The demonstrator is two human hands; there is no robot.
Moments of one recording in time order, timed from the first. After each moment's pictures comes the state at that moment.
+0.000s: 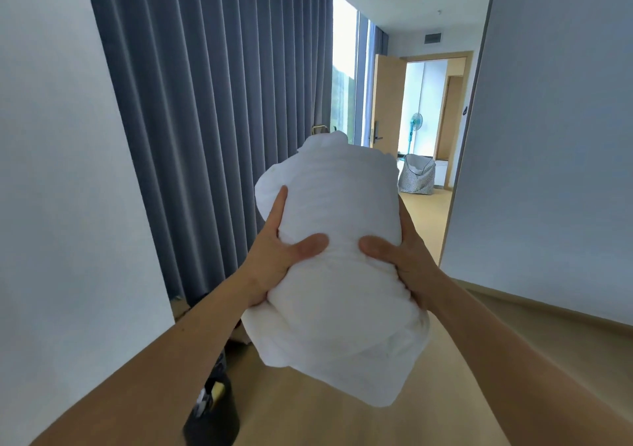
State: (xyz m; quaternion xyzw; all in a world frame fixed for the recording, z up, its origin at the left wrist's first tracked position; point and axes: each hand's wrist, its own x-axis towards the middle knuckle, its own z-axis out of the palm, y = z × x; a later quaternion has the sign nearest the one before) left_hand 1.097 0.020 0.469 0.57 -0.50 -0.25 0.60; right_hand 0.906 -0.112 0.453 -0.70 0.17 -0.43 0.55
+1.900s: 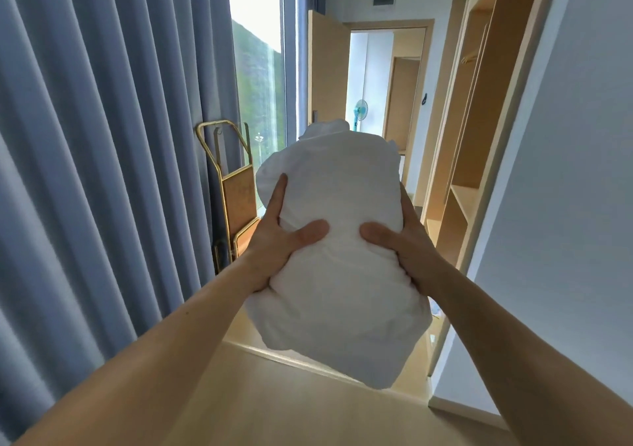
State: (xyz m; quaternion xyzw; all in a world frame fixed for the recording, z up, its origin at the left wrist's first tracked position) left_hand 1.457 -1.218 0.448 0.51 -0.53 -0.32 0.60; right_hand 1.243 -1.296 0.446 -0.69 0.24 -0.48 0.49
